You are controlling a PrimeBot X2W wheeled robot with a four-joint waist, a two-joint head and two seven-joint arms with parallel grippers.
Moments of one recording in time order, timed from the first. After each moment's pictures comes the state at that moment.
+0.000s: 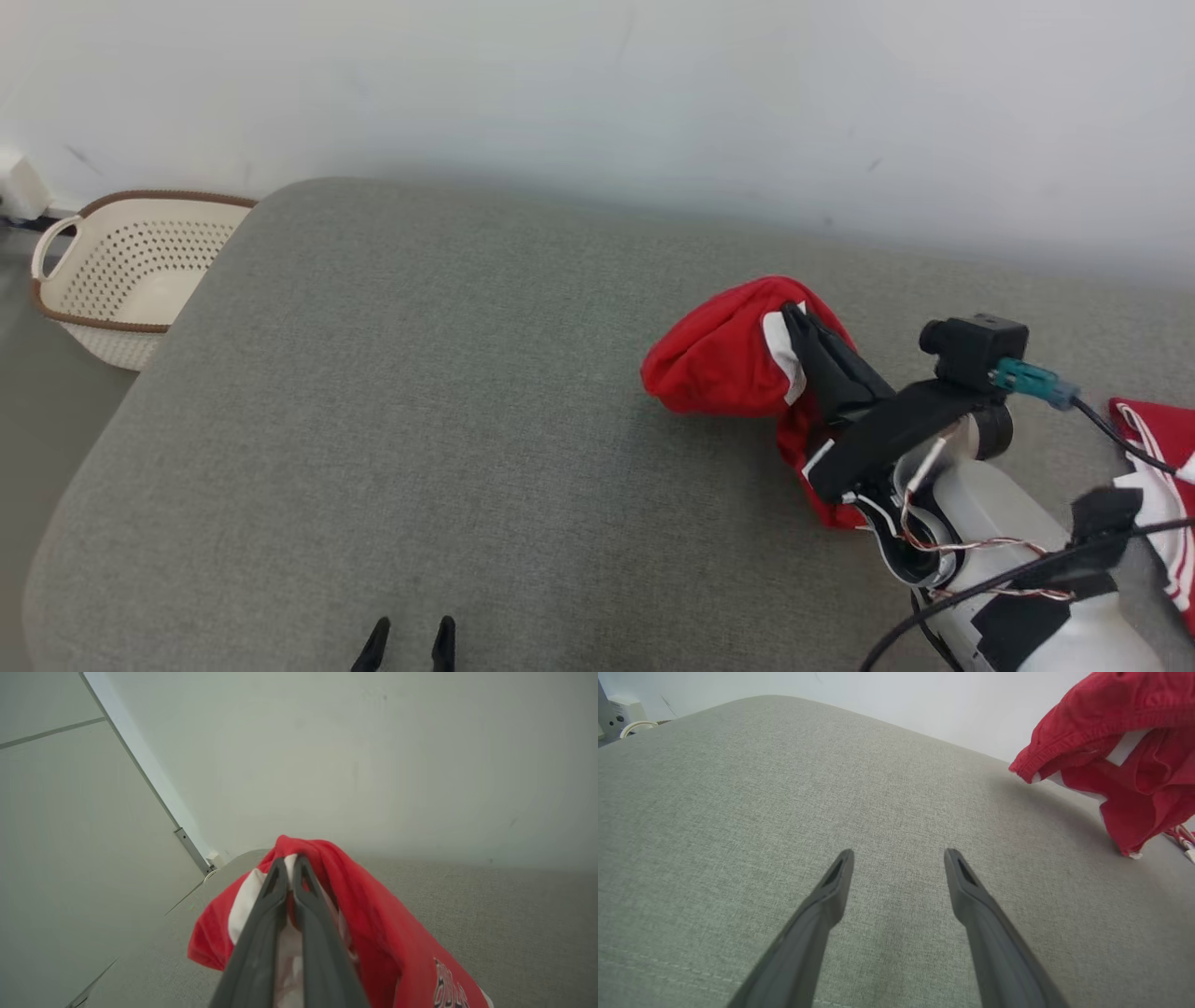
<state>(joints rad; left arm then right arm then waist) -0.04 0.05 -0.21 0.26 -0.29 0.01 -0.26 -0.60 -0.32 0.67 0.41 0.80 0.13 -0.13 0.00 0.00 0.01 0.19</state>
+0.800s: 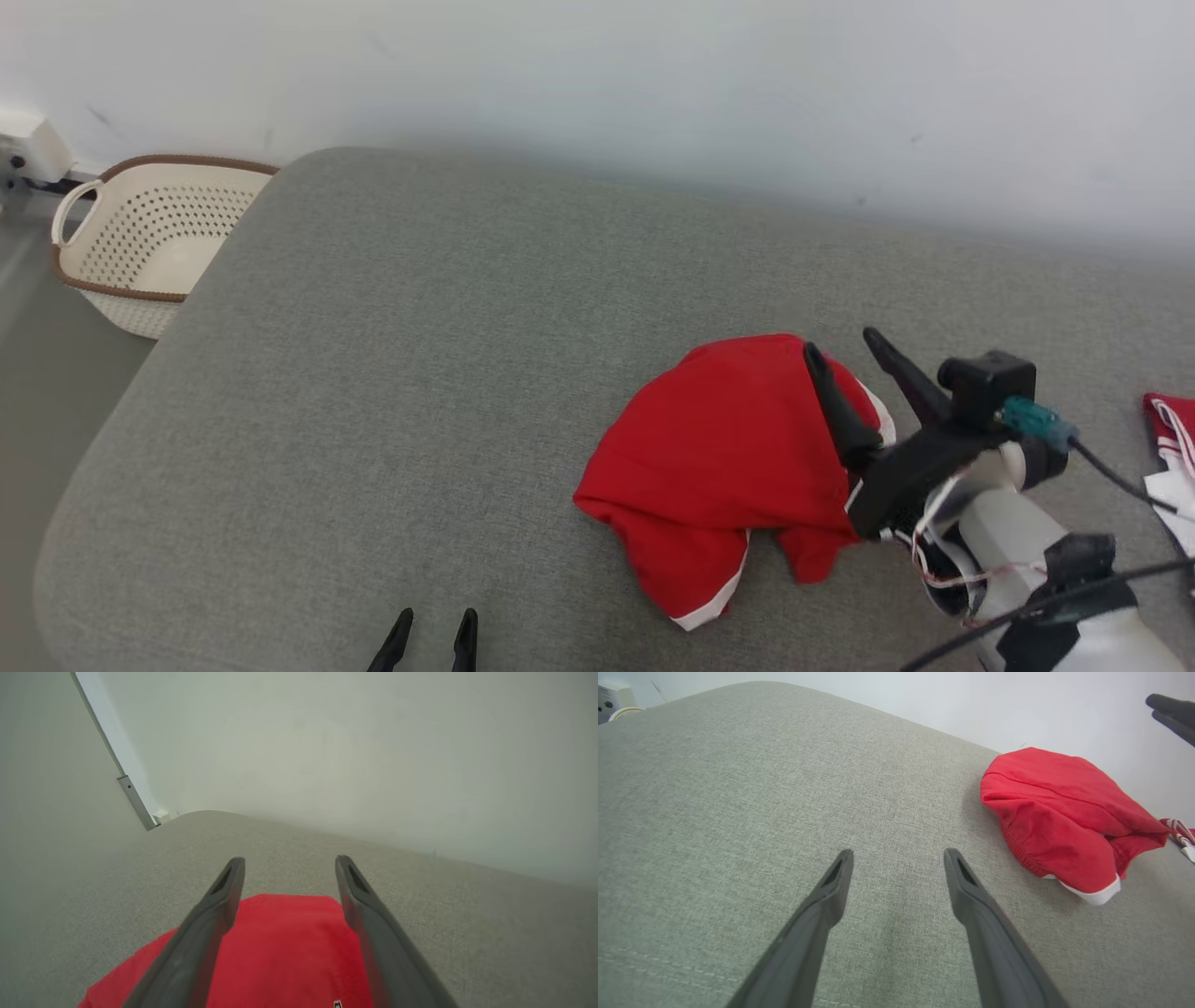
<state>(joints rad) -0.07 0.05 -0.28 0.26 -0.32 0.02 -0.26 -0.66 -0.35 0.73 0.64 0.64 0.13 -0.26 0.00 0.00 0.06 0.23</state>
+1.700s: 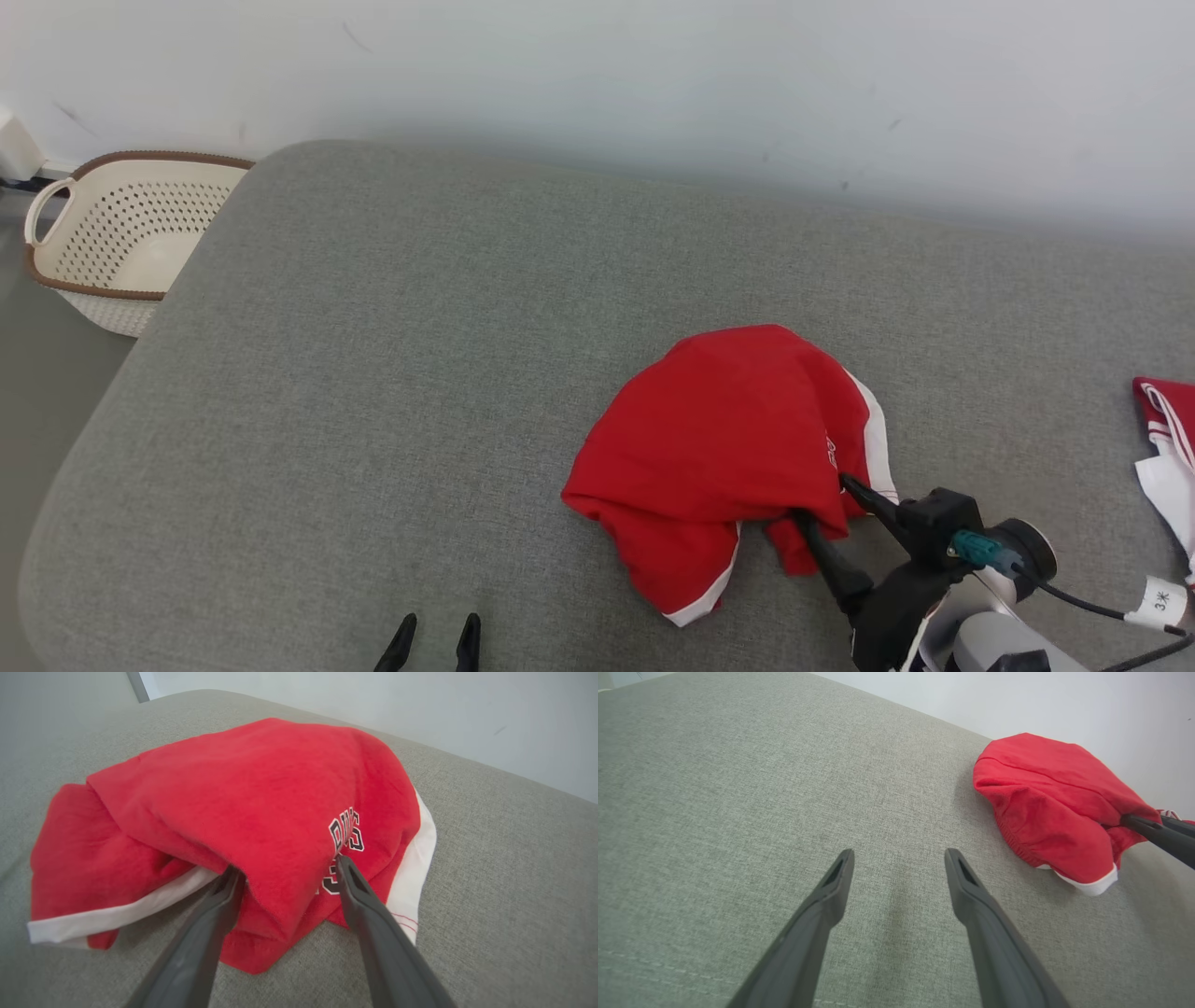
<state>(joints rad) -0.07 0.05 -0.29 0.27 -0.33 0.02 -0.26 -0.43 -0.42 0.83 0.58 0.49 0.13 -0.26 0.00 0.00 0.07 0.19</state>
